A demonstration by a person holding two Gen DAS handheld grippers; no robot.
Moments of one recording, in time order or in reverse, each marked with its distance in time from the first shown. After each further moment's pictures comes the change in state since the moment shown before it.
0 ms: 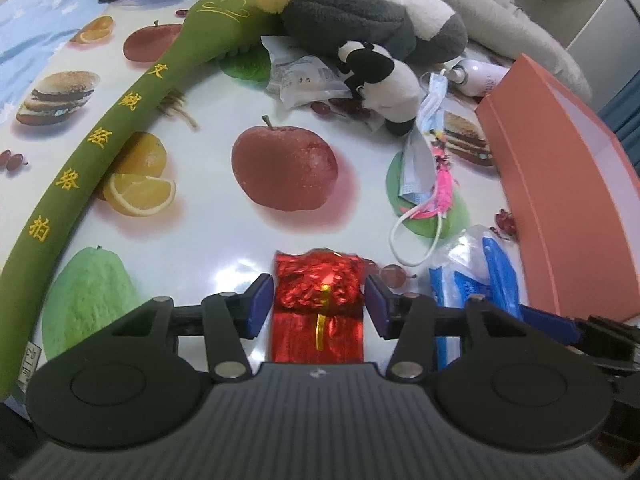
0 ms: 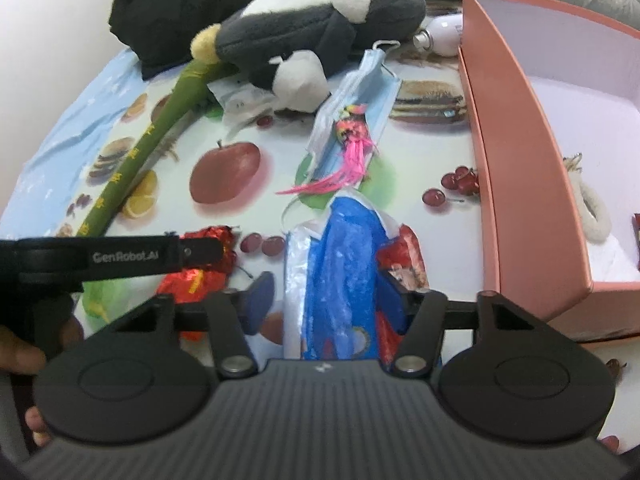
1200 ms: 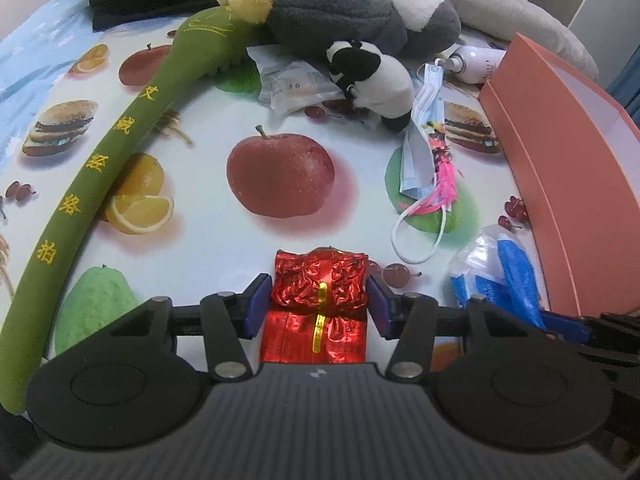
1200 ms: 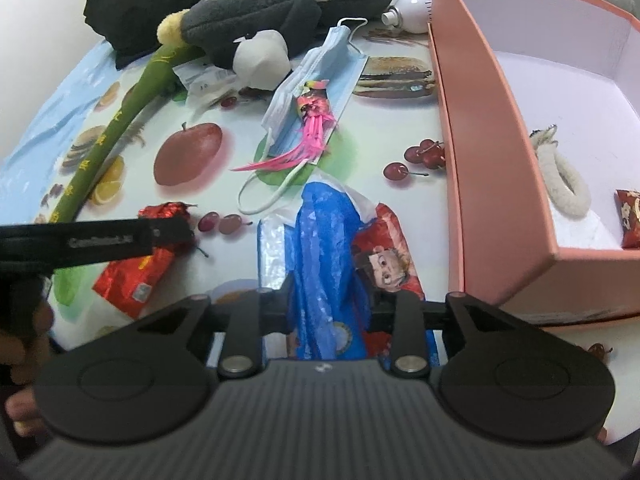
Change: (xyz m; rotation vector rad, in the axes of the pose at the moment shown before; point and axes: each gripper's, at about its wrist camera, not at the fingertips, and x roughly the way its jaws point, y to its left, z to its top) left arm -0.001 -0.016 0.000 0.083 -0.018 0.063; right arm 0.007 -0.017 -0.007 0.009 0.029 -0.042
